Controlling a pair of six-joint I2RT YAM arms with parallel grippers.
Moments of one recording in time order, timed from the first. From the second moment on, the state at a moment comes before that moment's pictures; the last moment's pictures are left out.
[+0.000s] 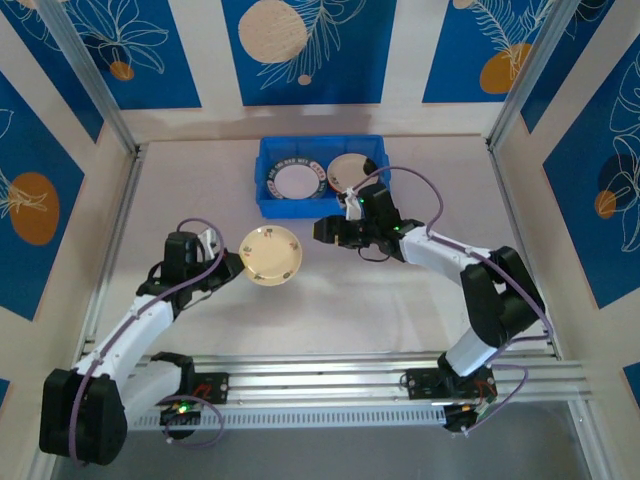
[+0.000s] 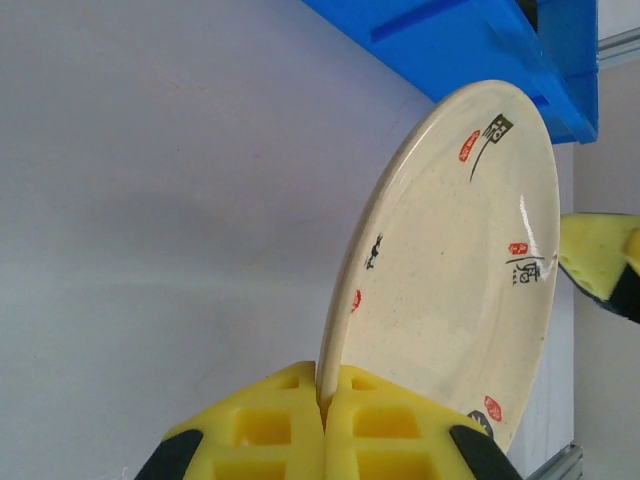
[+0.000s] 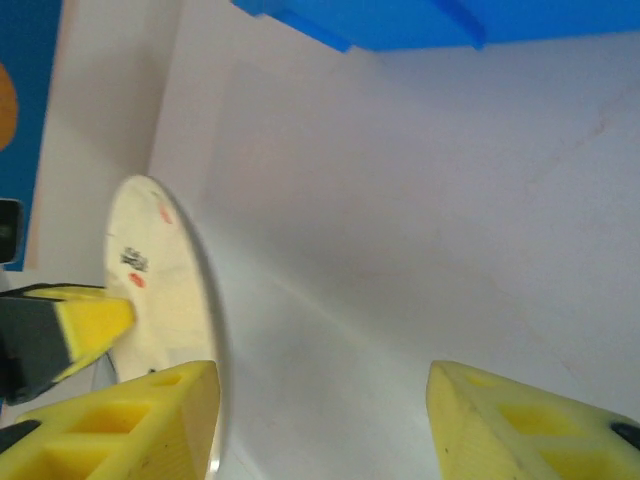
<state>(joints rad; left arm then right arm) -0.19 0.98 0.50 -0.24 0.48 -0.73 0.53 1.60 0.96 -0.03 -0.57 0.65</state>
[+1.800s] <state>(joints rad) -0.22 1.04 0.53 -0.18 0.48 -0.78 0.61 1.82 1.08 0.05 -0.74 0.69</state>
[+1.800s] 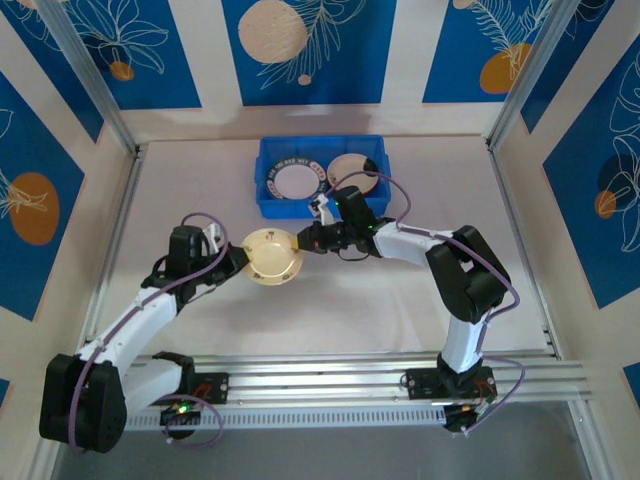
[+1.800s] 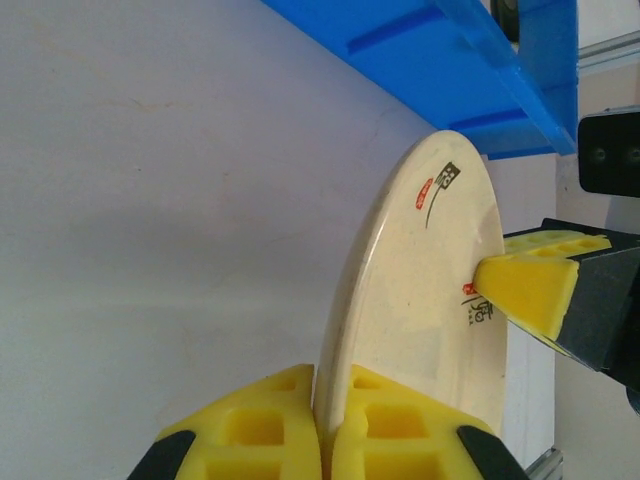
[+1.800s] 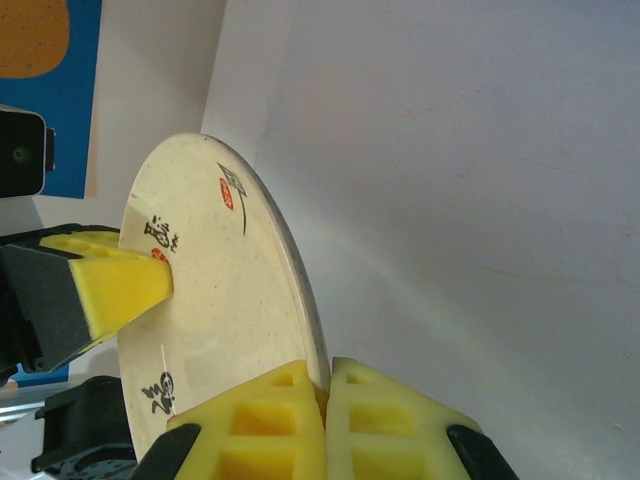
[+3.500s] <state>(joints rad) -0.41 2.29 1.95 -0.21 0.48 -0.74 0.10 1.23 0.87 -0.23 -0.43 0.79</state>
